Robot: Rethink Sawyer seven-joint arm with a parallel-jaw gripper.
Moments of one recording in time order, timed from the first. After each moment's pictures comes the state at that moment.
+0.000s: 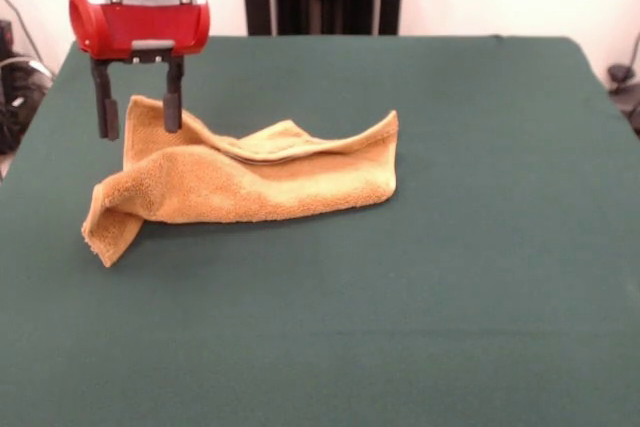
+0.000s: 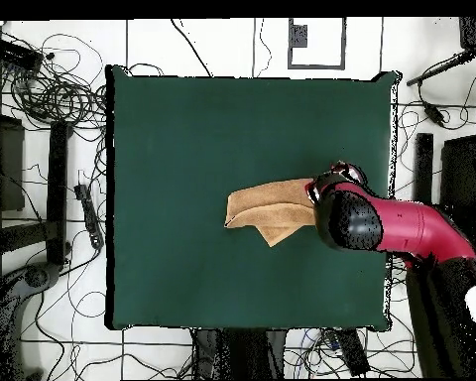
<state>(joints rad) -0.70 -0.70 0.37 1.66 -0.52 0.34 1.08</state>
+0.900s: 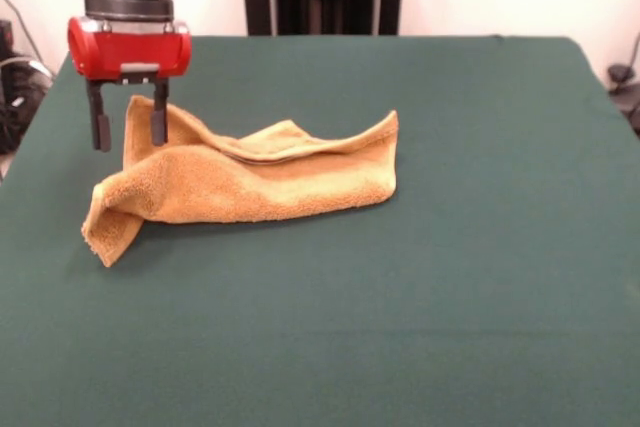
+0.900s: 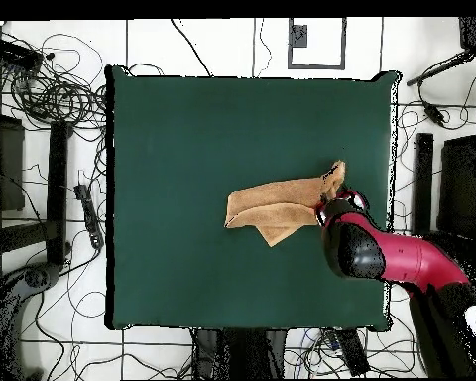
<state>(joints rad) -0.78 -0.63 0.33 1.75 -0.58 0.12 1.08</state>
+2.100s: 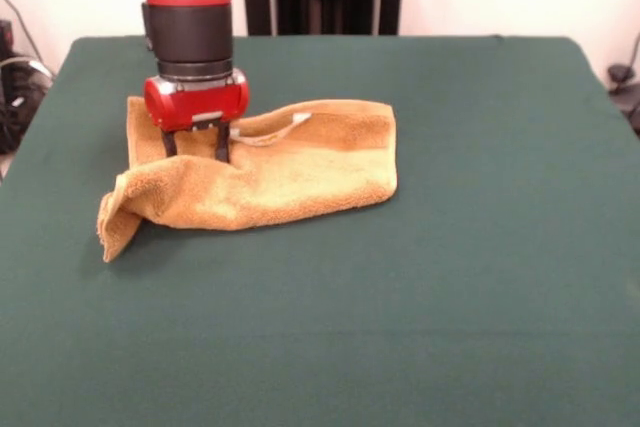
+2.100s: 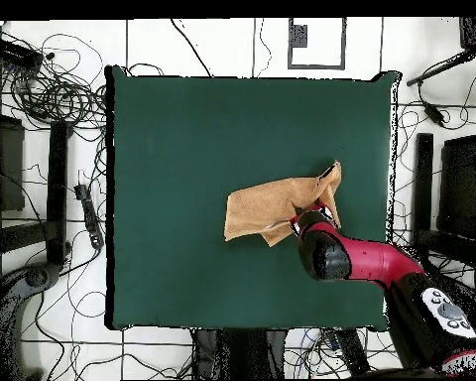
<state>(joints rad) -0.70 -0.45 0.25 1.73 -0.58 0.03 1.08</state>
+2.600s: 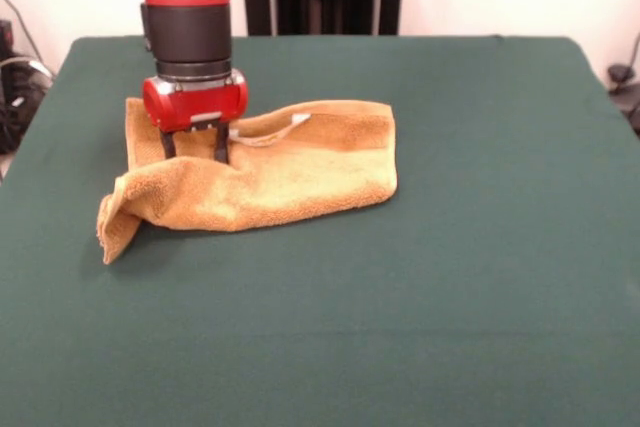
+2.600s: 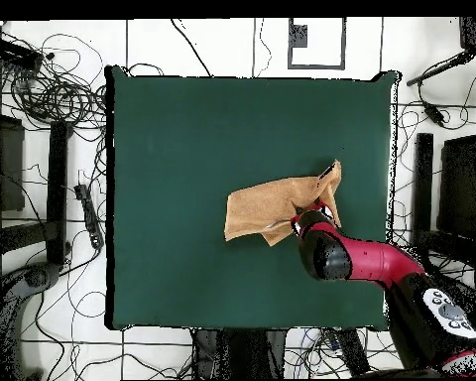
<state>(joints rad) -0.71 -0.45 0.25 1.73 -0.58 0.03 1.08</state>
